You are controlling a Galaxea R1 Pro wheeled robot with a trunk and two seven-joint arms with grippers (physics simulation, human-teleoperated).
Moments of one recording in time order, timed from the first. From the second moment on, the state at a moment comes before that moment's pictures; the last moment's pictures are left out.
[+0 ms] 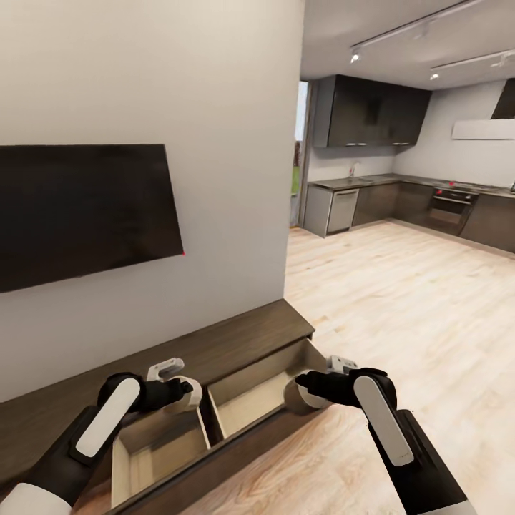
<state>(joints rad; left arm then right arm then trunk) -0.48 0.23 -0.27 -1.26 1.08 0.87 0.58 -0.43 -0.03 0.18 -1.44 -0.88 1.00 -0.53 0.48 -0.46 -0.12</state>
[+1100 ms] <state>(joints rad) -0.48 0.23 -0.27 -1.26 1.08 0.87 0.58 -0.43 -0.03 0.18 -1.42 -0.88 1.00 -0.53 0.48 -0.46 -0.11</state>
